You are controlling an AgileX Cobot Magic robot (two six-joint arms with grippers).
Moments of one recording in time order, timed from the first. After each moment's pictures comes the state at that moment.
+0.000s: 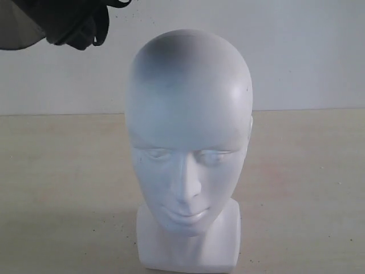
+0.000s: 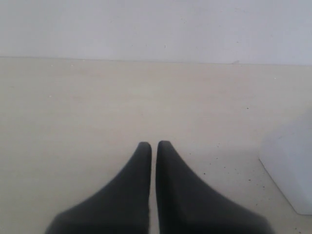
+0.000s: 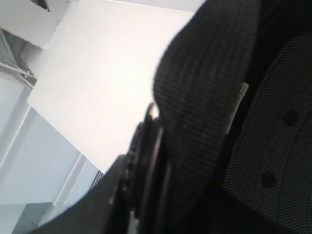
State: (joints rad) left arm -0.01 0.00 0.00 0.02 0.31 -0.11; right arm 0.68 1.22 -0.93 -0.34 -1.12 1.86
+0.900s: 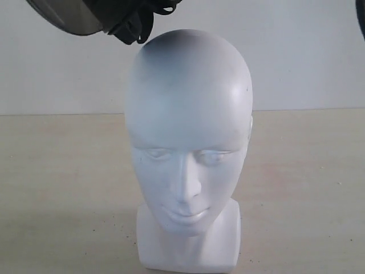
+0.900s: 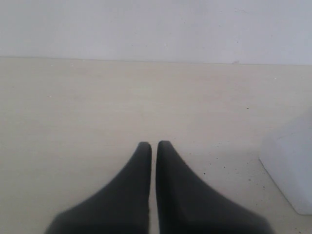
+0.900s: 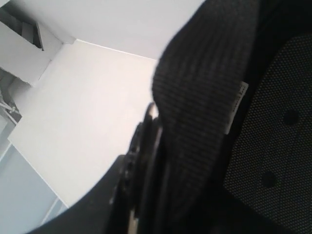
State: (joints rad) left arm -0.01 0.00 0.00 0.02 0.31 -0.11; right arm 0.58 1.25 -0.90 -0.23 -1.12 1.80
